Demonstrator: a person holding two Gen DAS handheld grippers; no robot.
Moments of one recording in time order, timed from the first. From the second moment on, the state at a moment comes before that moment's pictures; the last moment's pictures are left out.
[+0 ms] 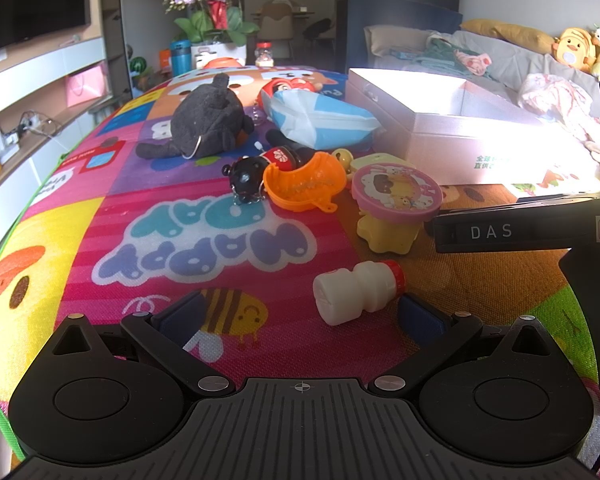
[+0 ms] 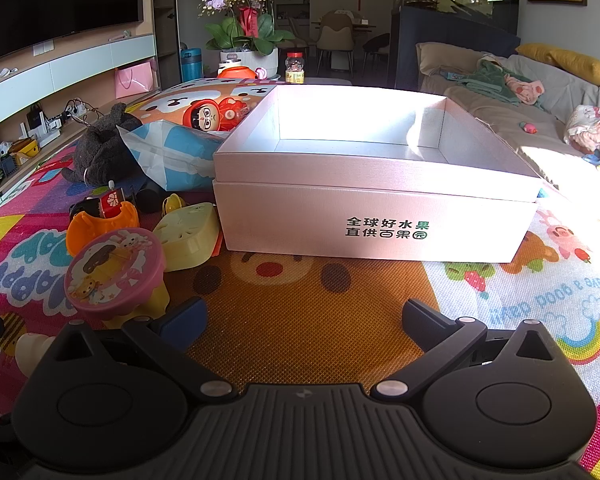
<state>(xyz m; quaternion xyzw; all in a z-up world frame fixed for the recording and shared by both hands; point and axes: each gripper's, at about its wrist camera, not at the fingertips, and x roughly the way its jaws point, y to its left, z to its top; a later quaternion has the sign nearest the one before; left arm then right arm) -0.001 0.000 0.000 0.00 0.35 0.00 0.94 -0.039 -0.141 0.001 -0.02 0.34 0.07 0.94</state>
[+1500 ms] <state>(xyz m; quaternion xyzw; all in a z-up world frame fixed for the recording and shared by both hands) -0.003 0.008 0.002 0.03 0.36 -0.05 0.93 -0.062 -0.133 0.044 -0.03 0.31 0.23 0.92</state>
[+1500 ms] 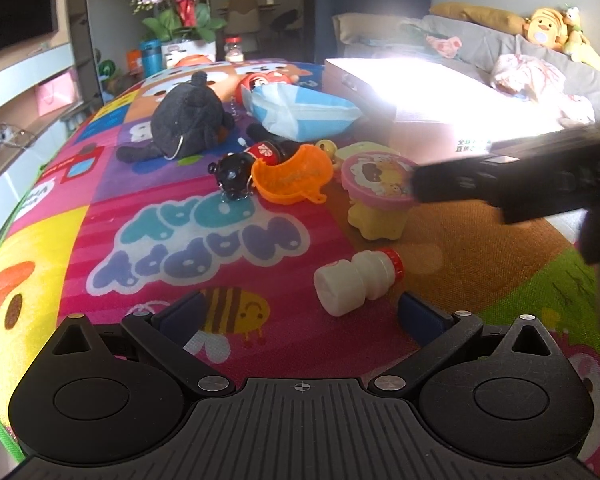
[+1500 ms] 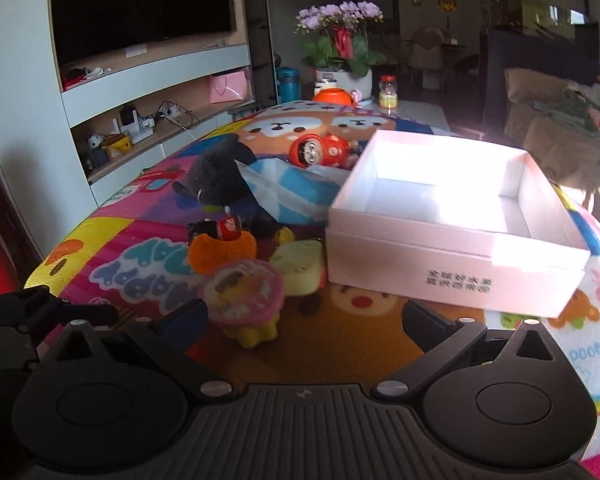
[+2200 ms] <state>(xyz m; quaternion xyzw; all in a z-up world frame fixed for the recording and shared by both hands) -0.008 -0.023 0.017 0.03 0.35 -0.09 0.93 -0.094 -0.194 0.028 -0.06 0.31 0.14 0.94</state>
